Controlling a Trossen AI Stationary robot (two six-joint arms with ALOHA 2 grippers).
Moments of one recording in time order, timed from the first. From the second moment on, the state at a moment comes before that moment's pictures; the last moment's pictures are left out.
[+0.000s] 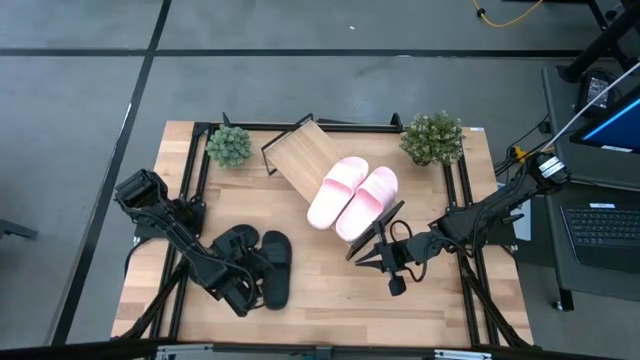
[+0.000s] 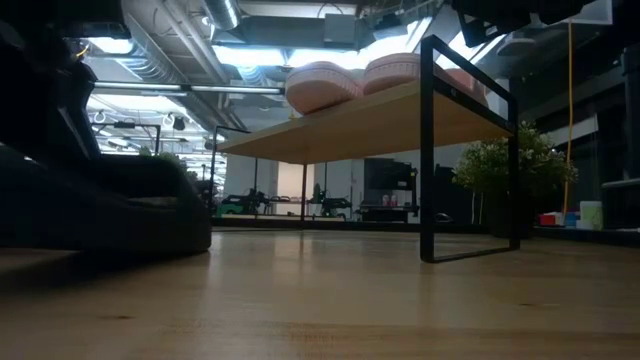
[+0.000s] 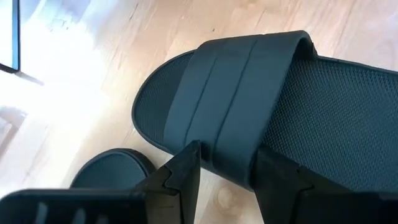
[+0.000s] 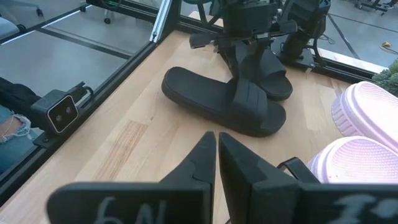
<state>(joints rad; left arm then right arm) -0.76 1.69 0.99 -0.84 -0.67 -1.14 0.53 1.31 0.68 0.24 0.29 -0.05</state>
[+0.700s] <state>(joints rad) -0.75 1.69 0.99 -0.93 -0.80 -1.11 0.53 1.31 0.68 0.22 0.29 -0.06</state>
